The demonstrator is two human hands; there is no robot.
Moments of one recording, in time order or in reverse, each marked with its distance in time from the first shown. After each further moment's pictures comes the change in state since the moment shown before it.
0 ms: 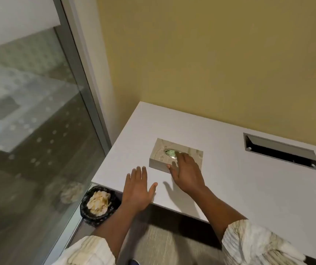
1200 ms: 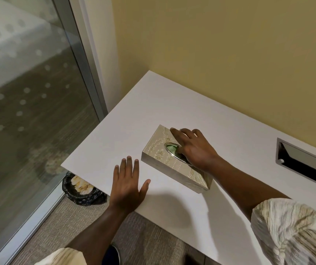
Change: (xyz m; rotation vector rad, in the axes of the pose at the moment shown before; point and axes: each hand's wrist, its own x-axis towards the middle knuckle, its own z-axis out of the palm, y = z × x) left_hand 0.081 -0.013 0.136 0.028 0.391 -0.042; right_hand 0.161 0.095 0.050 -0.543 -0.187 -0.765
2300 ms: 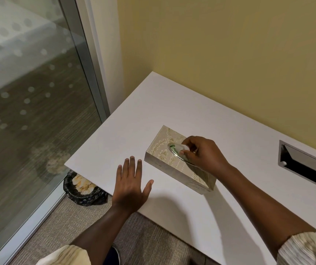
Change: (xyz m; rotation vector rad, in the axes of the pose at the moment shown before) left_hand -0.002 -0.002 0.014 -0.014 0.143 0.017; right_hand -0.022 -0.012 -0.019 0.759 0.151 0.413
